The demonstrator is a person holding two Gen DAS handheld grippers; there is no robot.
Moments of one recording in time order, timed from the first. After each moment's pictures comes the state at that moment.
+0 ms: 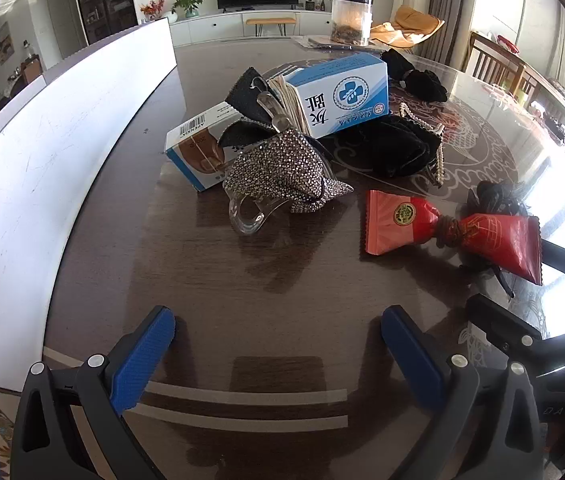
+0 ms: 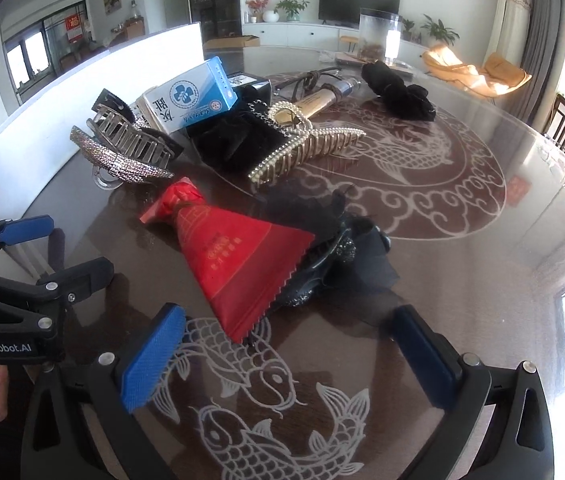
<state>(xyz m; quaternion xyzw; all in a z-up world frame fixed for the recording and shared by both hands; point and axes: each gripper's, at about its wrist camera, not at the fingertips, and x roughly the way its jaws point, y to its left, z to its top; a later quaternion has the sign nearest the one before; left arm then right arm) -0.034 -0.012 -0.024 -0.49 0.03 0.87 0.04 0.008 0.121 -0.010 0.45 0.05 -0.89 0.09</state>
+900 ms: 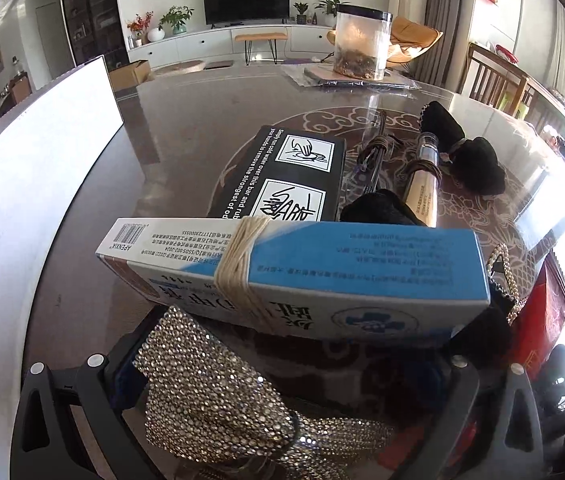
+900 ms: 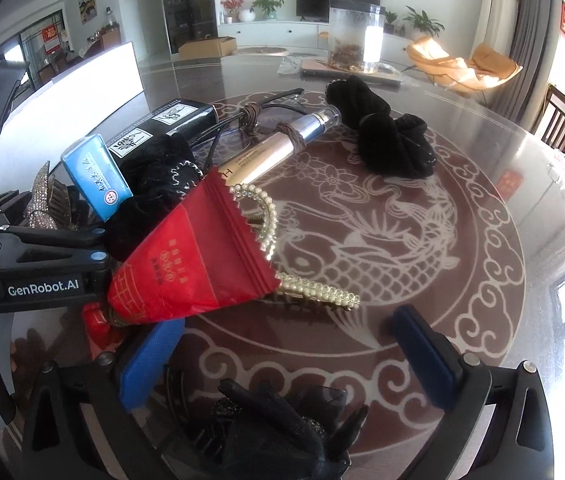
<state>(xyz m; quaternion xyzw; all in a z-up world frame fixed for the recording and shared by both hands) -0.190 0.009 -0.025 -0.46 0.03 0.89 0.05 -0.118 0.144 -0.011 0.46 0.04 -0.89 0.06</state>
